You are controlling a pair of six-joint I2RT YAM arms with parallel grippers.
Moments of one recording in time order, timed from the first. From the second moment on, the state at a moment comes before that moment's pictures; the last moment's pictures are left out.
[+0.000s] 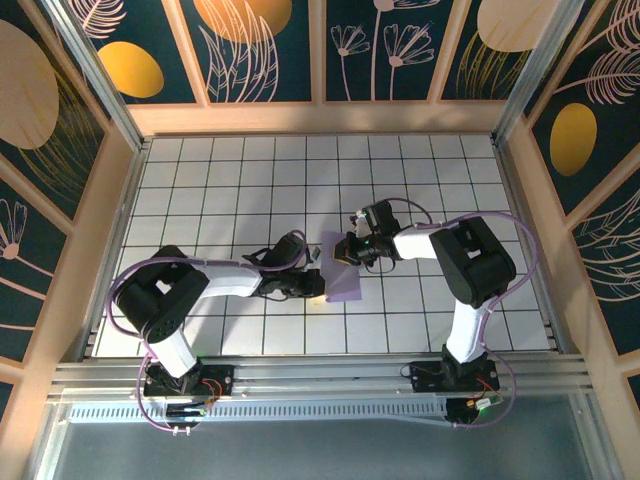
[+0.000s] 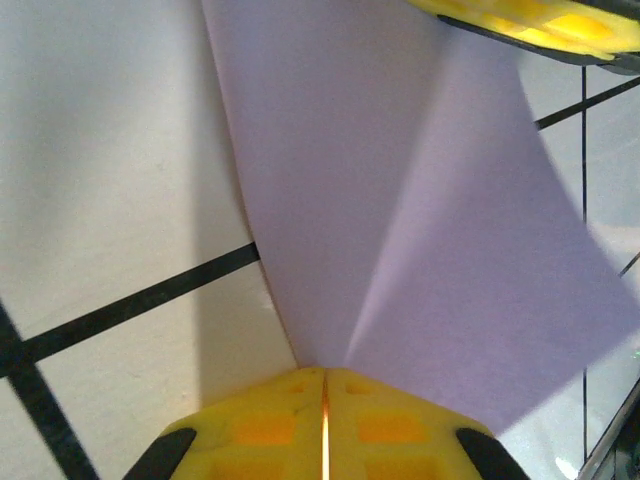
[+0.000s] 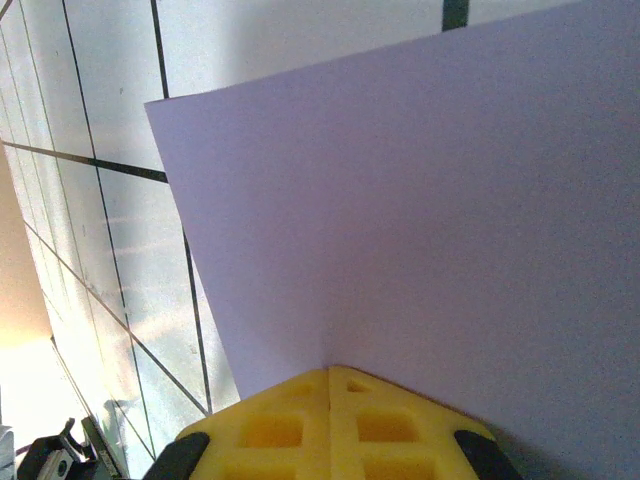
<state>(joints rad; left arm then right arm) -0.78 1.71 0.74 0.02 0.39 -0.75 0.49 1.87 0.88 0.03 -0.61 0.70</state>
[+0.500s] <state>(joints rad) -0.79 1.81 0.89 -0.01 0.44 -0.71 0.49 1.87 0.88 0.03 -0.61 0.70</state>
